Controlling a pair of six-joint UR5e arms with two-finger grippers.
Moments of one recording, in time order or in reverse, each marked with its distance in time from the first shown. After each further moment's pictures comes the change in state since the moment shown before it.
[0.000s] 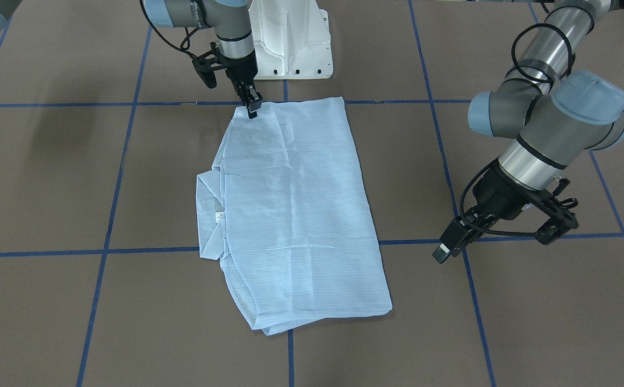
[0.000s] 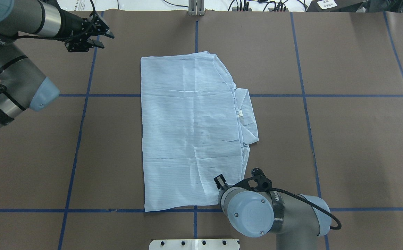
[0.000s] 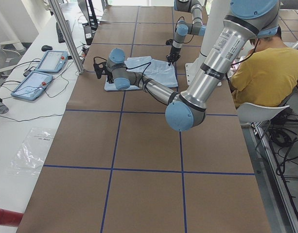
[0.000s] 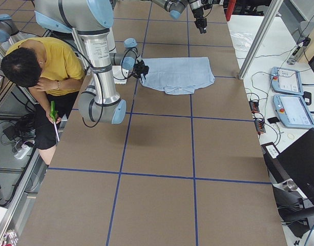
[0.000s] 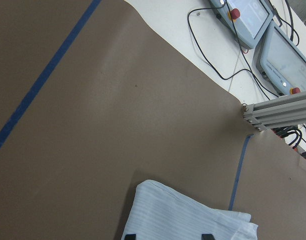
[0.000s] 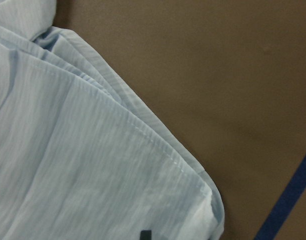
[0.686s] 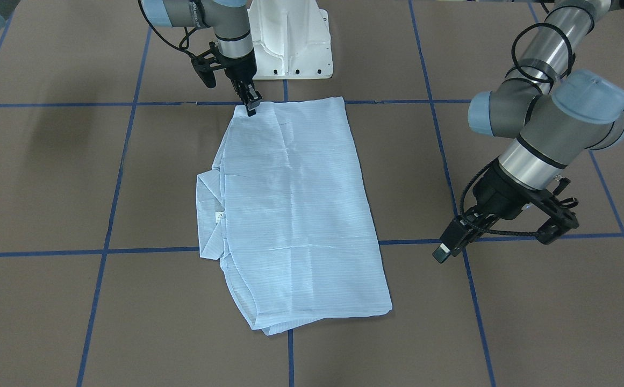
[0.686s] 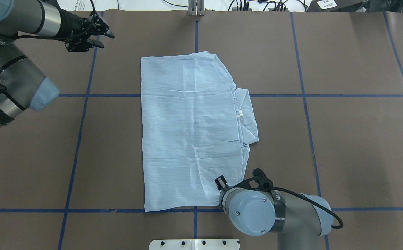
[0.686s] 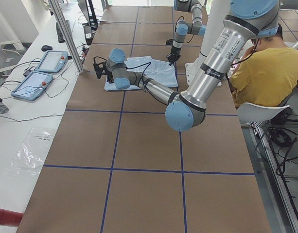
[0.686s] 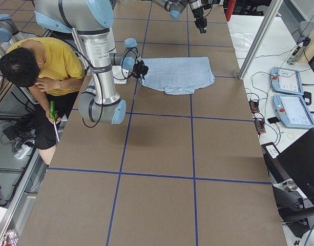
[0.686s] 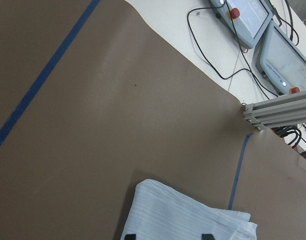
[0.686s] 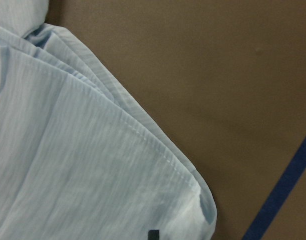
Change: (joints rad) left arm 0.000 0.000 -0.002 0.000 0.001 -0.002; right arm 0.001 -0.004 0.007 -0.013 0.027 -0.008
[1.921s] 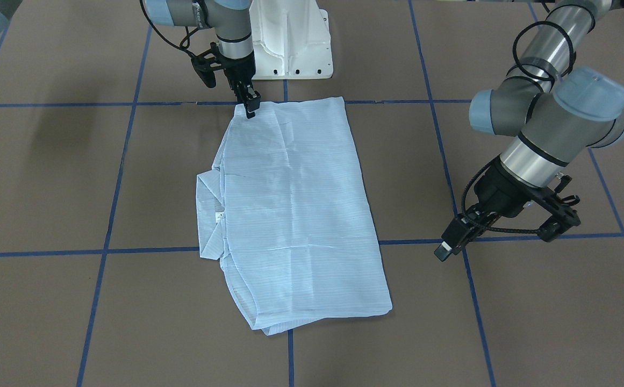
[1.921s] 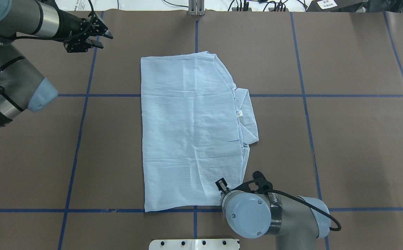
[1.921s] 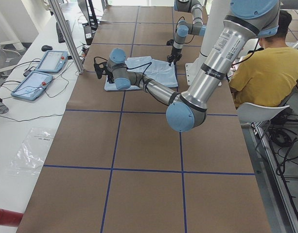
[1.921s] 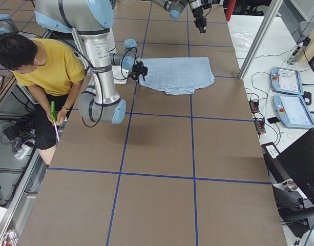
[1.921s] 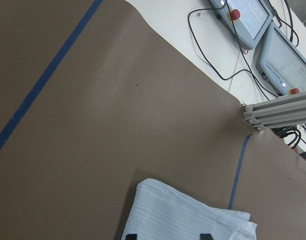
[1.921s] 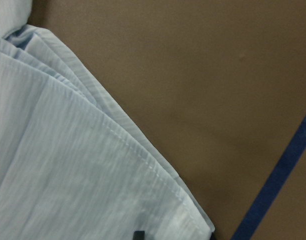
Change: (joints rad) left arm -0.001 0.010 -0.012 0.002 0.000 -0.004; right arm -0.009 0.006 -0.007 -0.040 0.001 -0.004
